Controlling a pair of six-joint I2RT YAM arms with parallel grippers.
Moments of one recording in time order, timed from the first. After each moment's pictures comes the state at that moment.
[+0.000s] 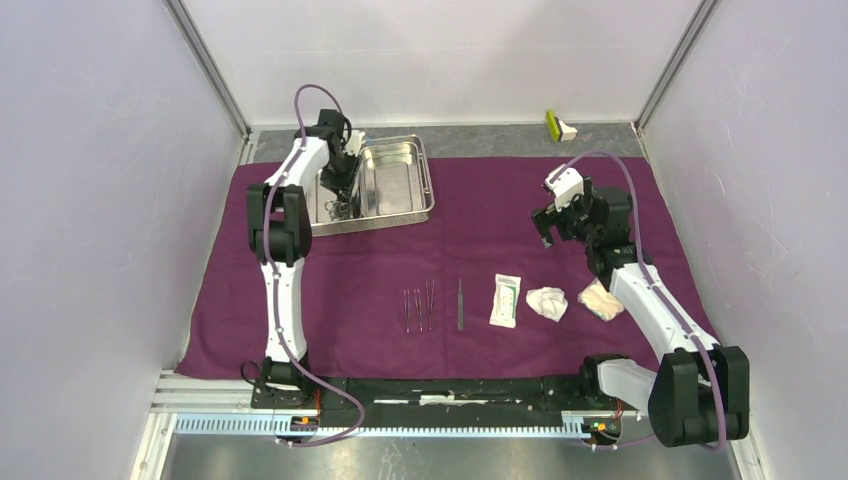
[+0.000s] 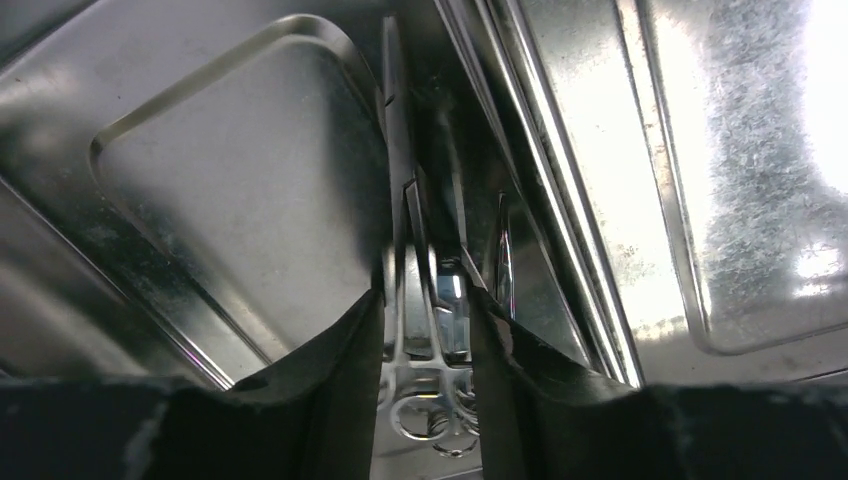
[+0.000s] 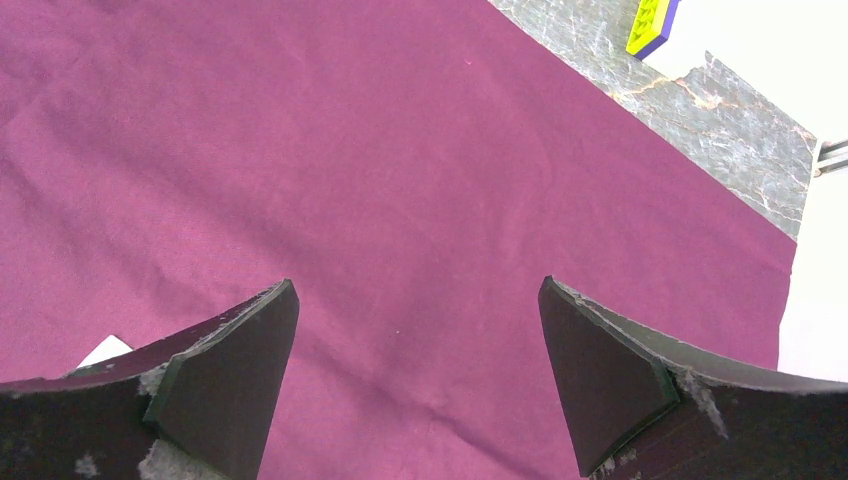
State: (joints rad) left arm -0.10 2.34 2.02 -0.88 0.05 0.22; right arm 0.10 1.13 0.68 0.00 -0.26 -0.45
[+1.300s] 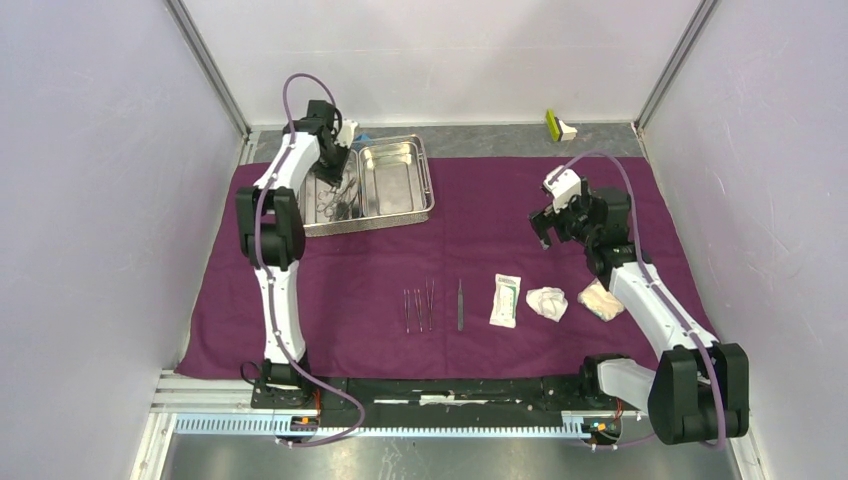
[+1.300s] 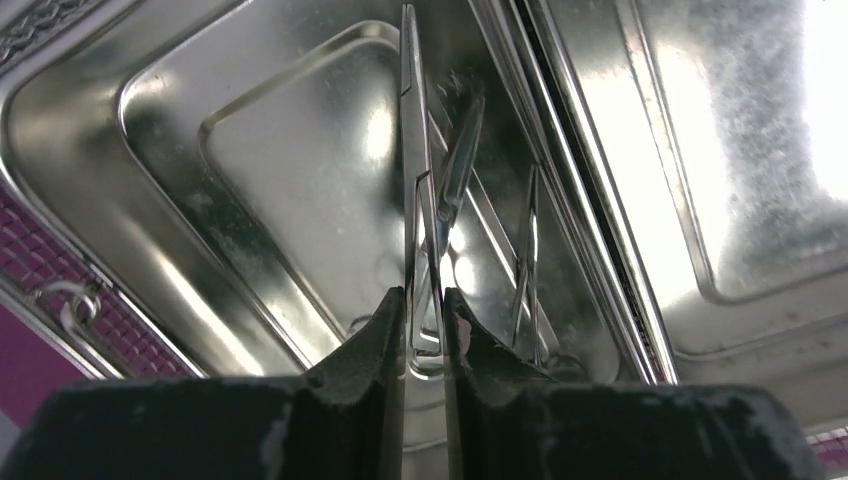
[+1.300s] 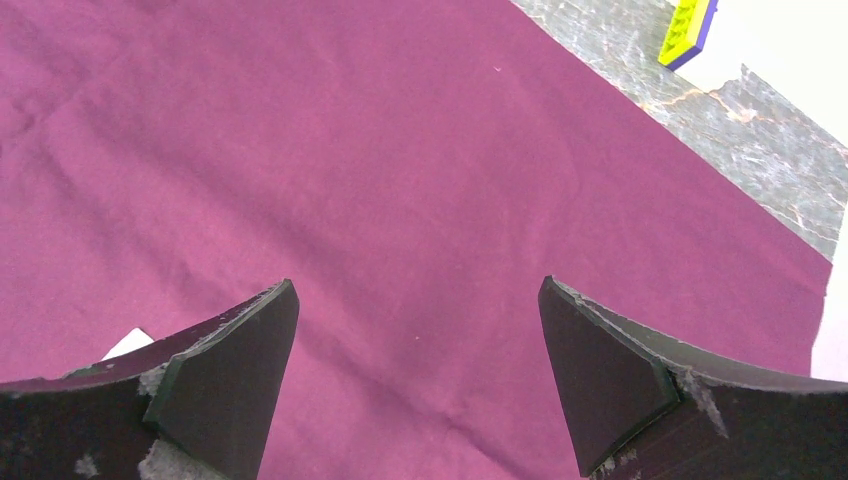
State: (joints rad) left arm -0.08 2.29 2.03 -0.89 0.04 0.27; right arm 0.10 1.14 0.68 0.00 -0.30 -0.45
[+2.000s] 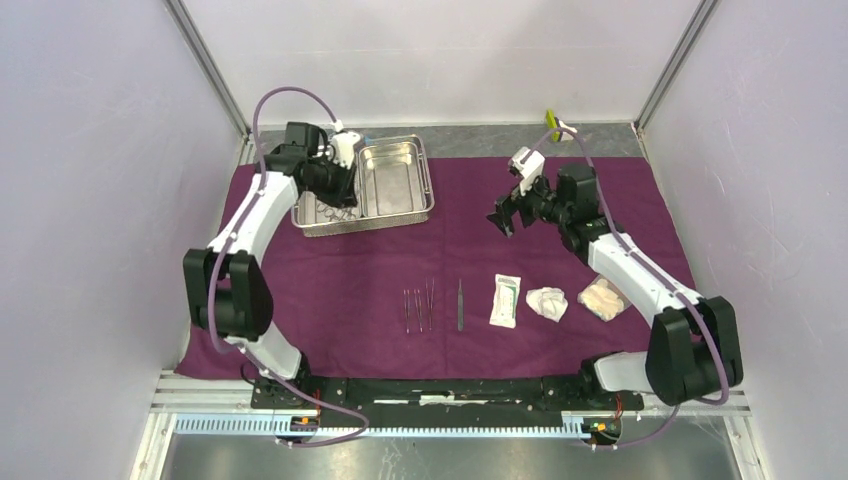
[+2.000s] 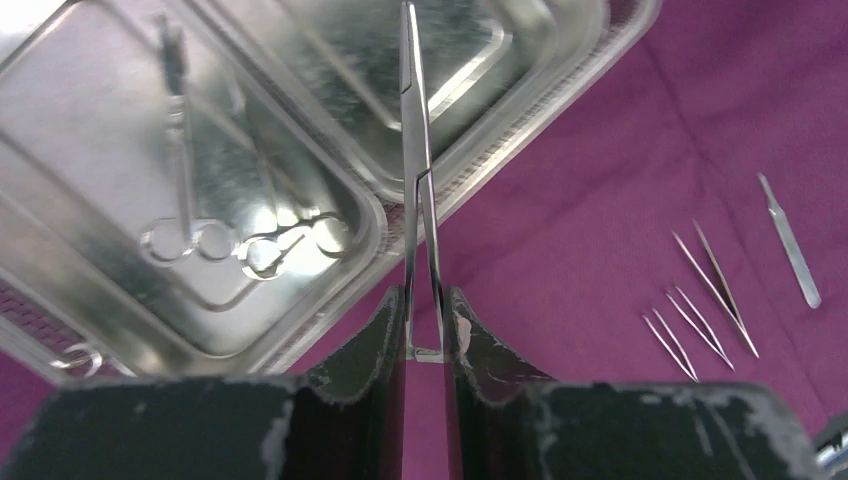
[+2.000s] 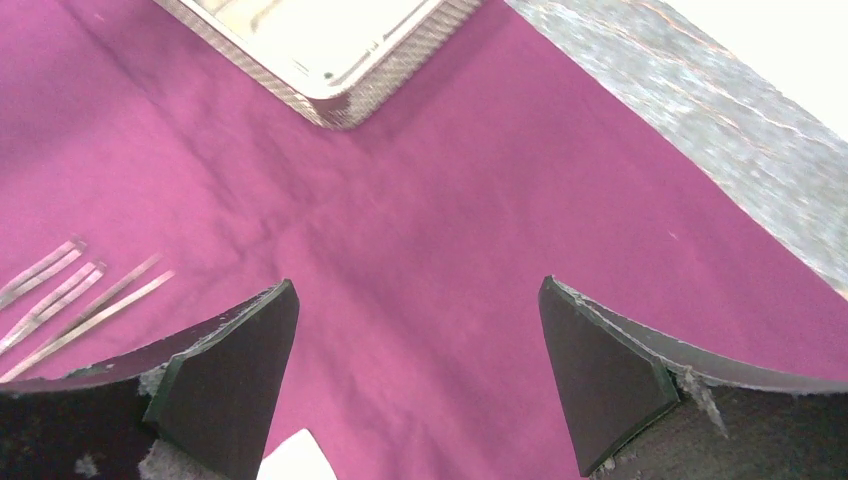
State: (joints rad) left arm -0.10 1.69 1.46 -0.74 0.39 0.32; right arm 0.26 1.31 0.85 0.02 -0.48 -0.32
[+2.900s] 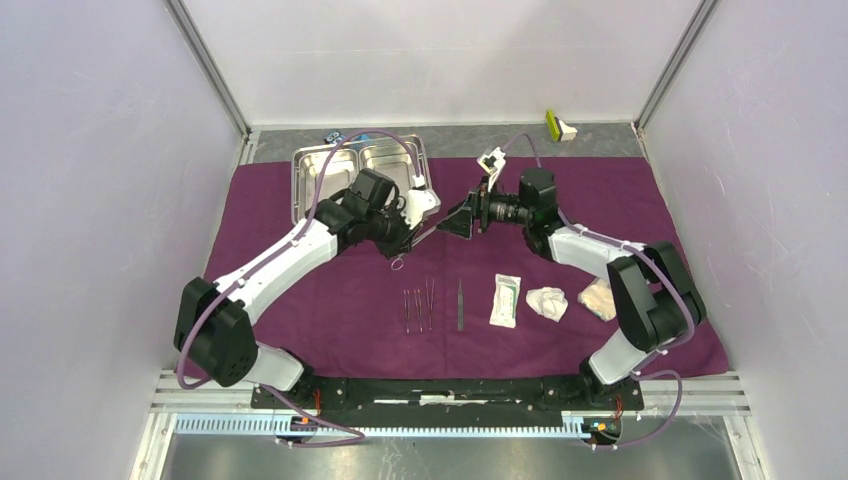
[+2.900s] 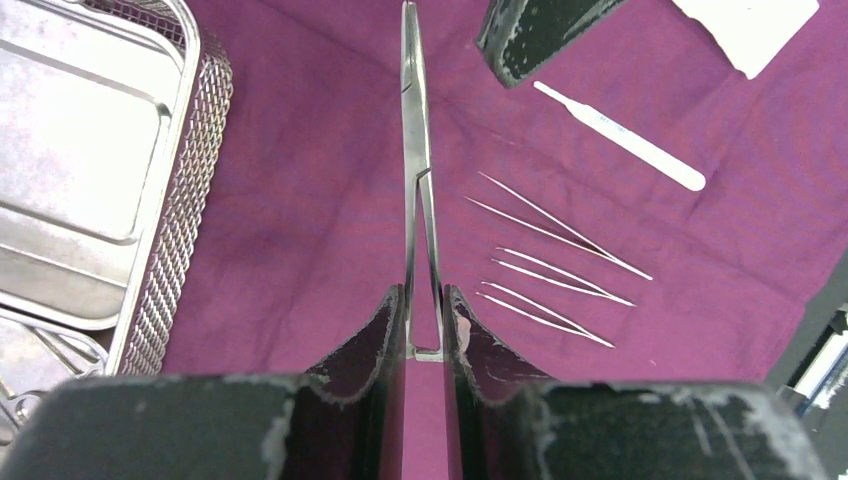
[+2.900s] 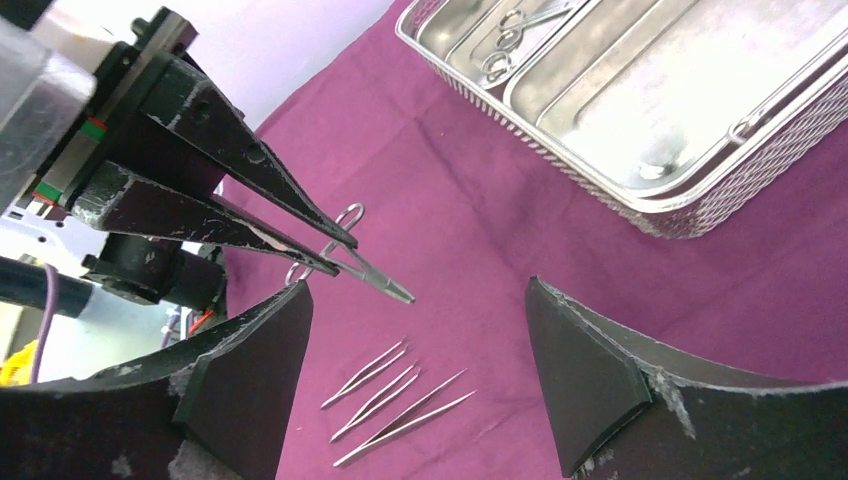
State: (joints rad) left arm -0.58 1.43 1.15 -0.61 0.33 0.39; right arm 0.41 1.61 0.87 0.54 -0.83 0.39
